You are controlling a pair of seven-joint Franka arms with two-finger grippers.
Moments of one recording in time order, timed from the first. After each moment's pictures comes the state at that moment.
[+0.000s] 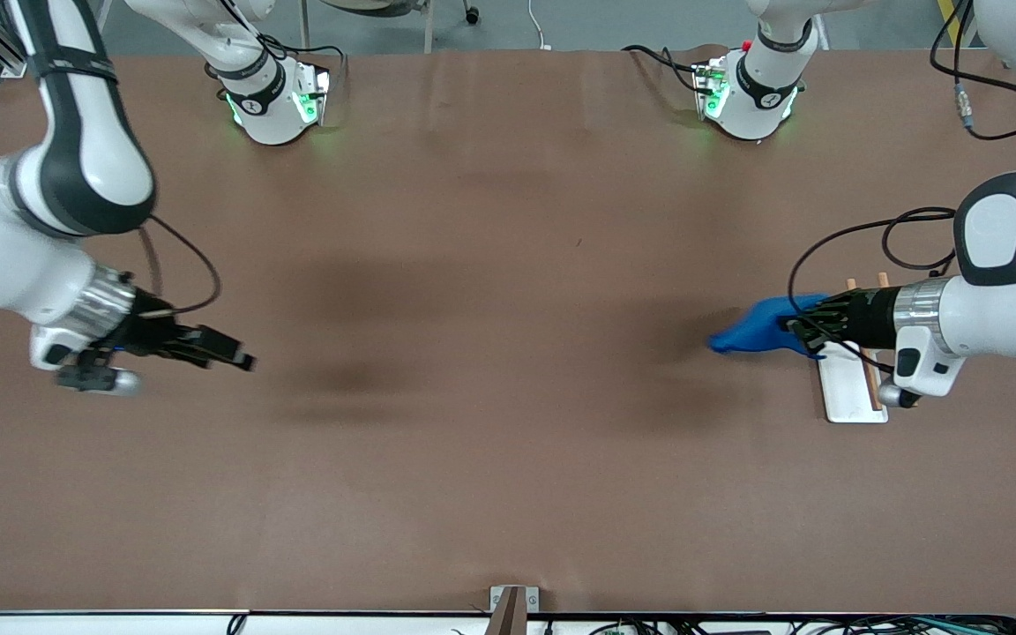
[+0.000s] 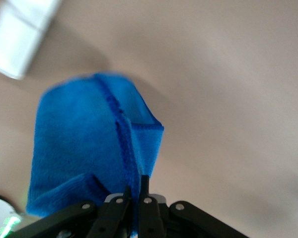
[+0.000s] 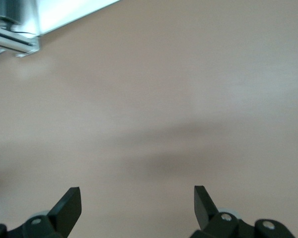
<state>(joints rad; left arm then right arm) 0.16 0.37 -0.22 -1.54 -0.22 1.65 -0.69 -0.08 0.18 0.09 -1.82 0.31 2.12 0.04</state>
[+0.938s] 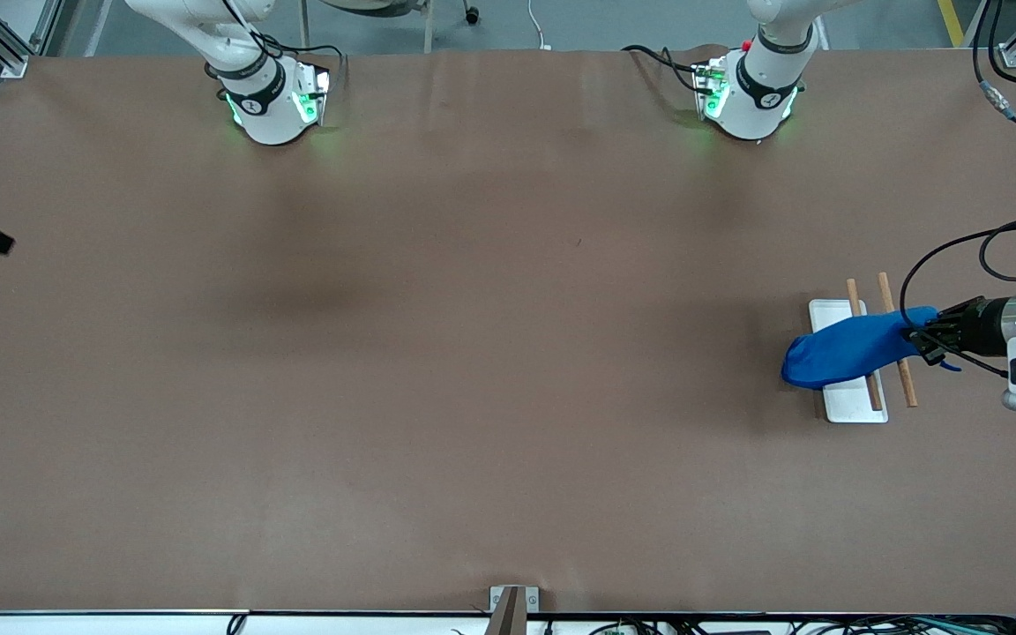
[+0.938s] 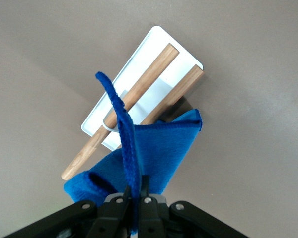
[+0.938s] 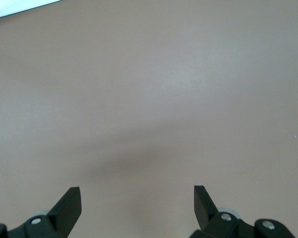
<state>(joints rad) 0.35 0.42 -0.22 -1.55 0.00 1.70 -0.53 -0.08 -0.02 -0.10 -1.49 0.07 1.49 0.05</state>
